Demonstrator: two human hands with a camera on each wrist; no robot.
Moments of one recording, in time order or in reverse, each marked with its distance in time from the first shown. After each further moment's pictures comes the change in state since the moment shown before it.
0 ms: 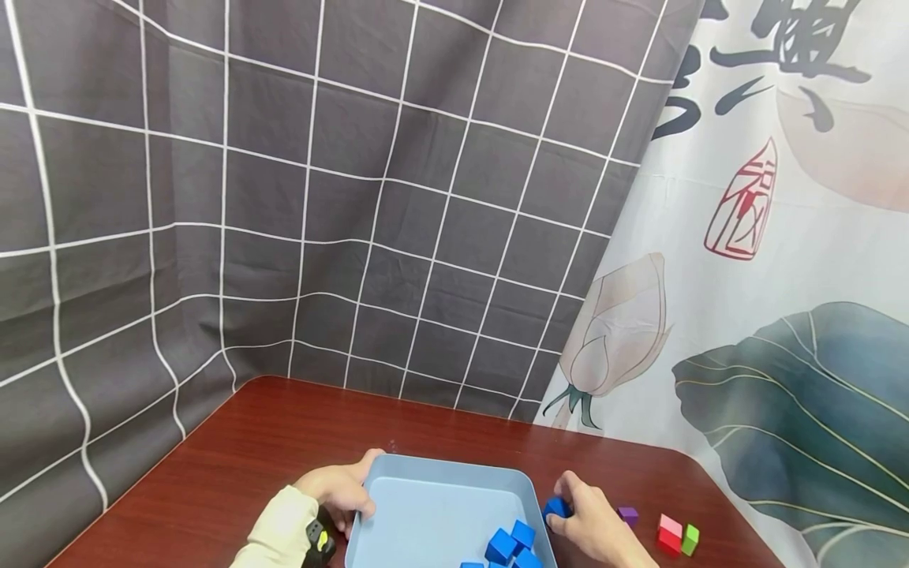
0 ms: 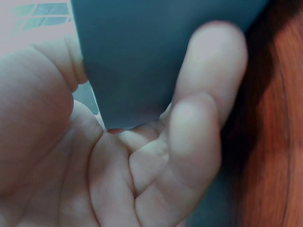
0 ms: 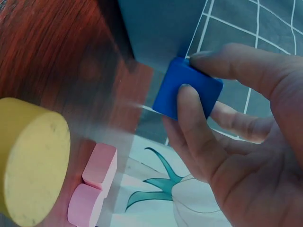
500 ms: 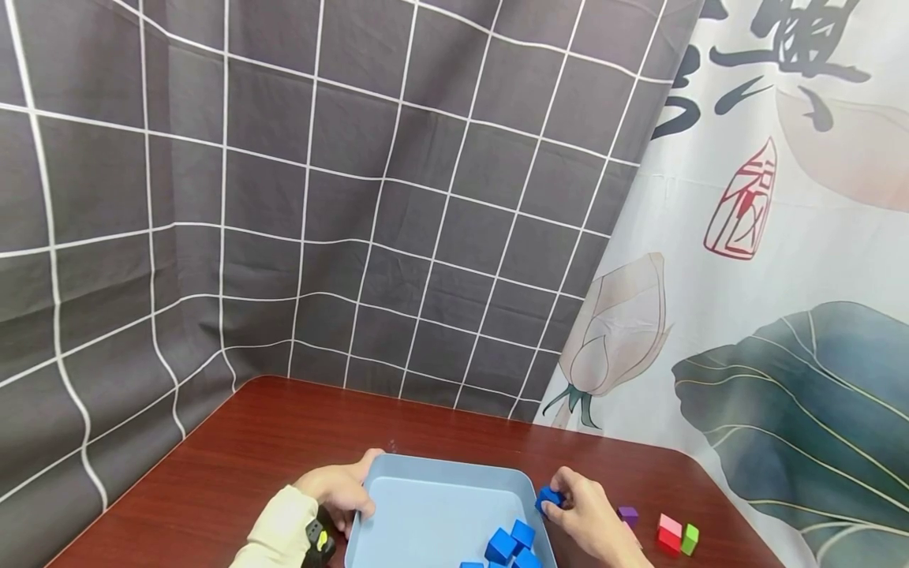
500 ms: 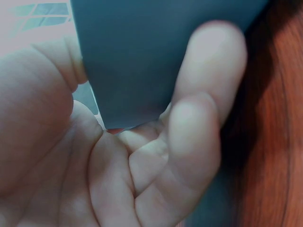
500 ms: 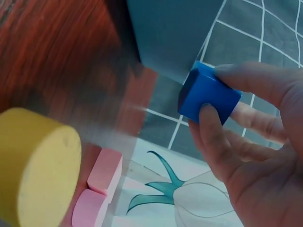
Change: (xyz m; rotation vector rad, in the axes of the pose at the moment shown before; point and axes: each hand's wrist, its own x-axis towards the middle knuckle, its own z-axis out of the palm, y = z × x) left_hand 0.000 0.001 -0.001 0.006 -0.002 -0.014; right_hand 0.004 -0.005 0.006 -0.009 0.157 -0.077
